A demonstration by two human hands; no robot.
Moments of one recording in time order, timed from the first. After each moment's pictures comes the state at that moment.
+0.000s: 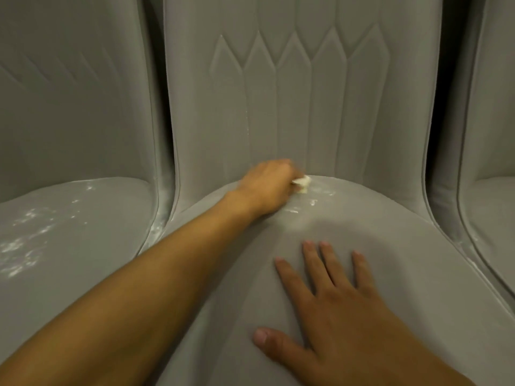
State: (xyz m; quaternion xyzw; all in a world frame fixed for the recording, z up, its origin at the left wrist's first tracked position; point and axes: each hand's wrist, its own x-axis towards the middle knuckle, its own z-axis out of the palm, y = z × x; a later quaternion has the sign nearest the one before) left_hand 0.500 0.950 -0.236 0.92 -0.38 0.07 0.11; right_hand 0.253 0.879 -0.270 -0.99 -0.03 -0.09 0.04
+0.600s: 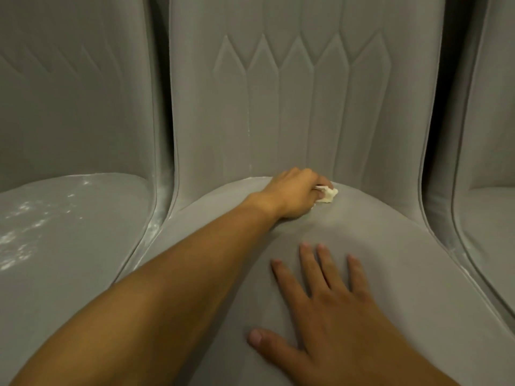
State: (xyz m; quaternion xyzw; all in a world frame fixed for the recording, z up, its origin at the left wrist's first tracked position) left_hand 0.487 0.911 -0.237 0.89 -0.41 -0.01 0.20; right_hand 0.255 0.882 -0.272 -0.99 -0.03 -0.09 0.03
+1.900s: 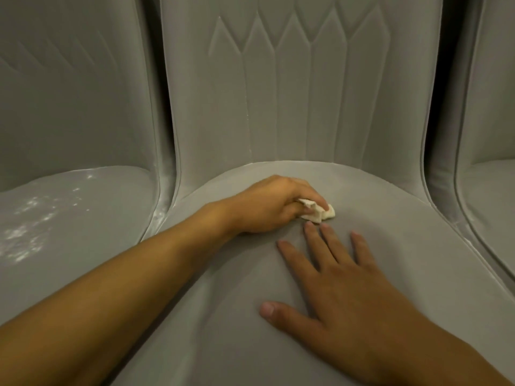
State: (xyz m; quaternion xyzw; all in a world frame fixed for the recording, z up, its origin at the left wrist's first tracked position) left_hand 0.439 0.981 -0.236 0.81 -0.54 -0.06 0.22; right_hand 0.247 0.873 -0.238 -0.99 -0.07 0.10 0.04
